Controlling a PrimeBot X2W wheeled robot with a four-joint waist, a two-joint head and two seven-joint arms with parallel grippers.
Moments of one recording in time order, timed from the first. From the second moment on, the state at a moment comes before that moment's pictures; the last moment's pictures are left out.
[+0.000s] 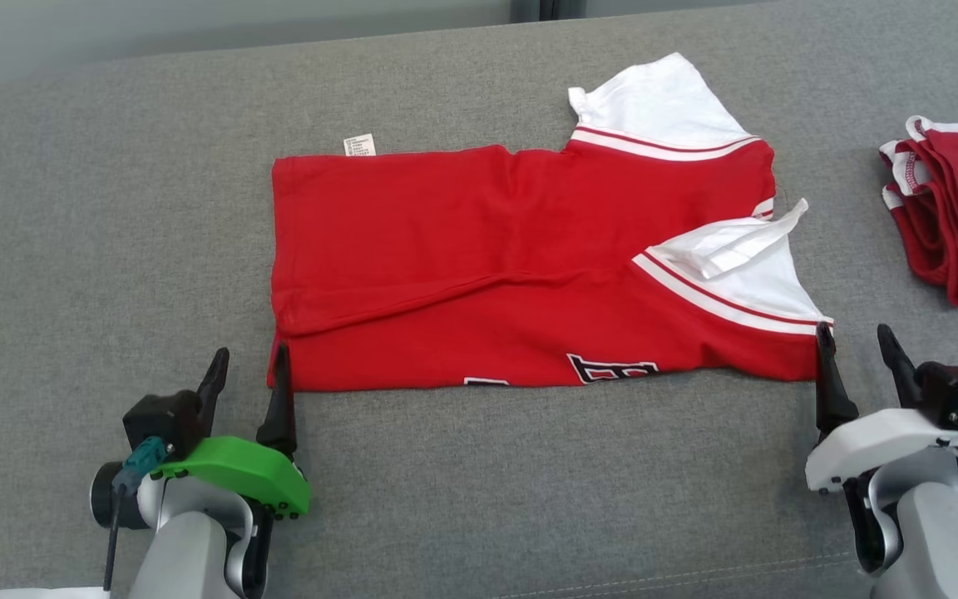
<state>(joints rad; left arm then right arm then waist) -0.32 0.05 -0.07 0.61 -0.28 -0.13 -0.26 -0.29 -0.11 -0.15 0.51 0.11 0.13 -0.26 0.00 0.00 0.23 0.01</state>
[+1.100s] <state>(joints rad) -0.36 0.05 -0.17 0.68 -0.38 -0.13 -0.26 -0.32 -0.14 -0.07 0.61 0.17 0.13 -0.26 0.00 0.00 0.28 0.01</state>
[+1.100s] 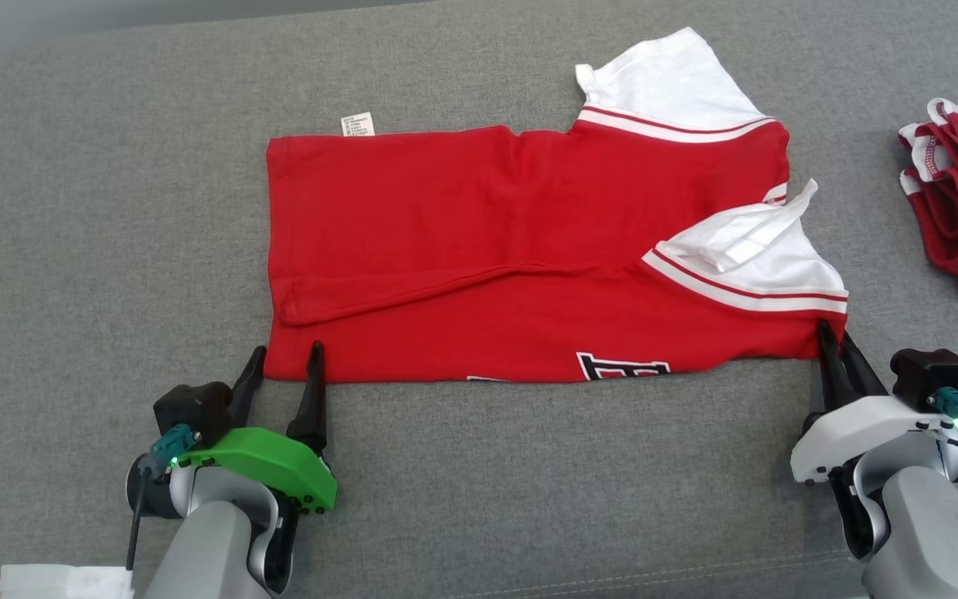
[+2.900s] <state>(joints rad) -0.08 0.05 -0.12 0.71 -0.32 -0.11 -0.26 -0.09 -0.18 -0.10 0.59 0.23 0.13 -0.26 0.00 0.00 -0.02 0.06</state>
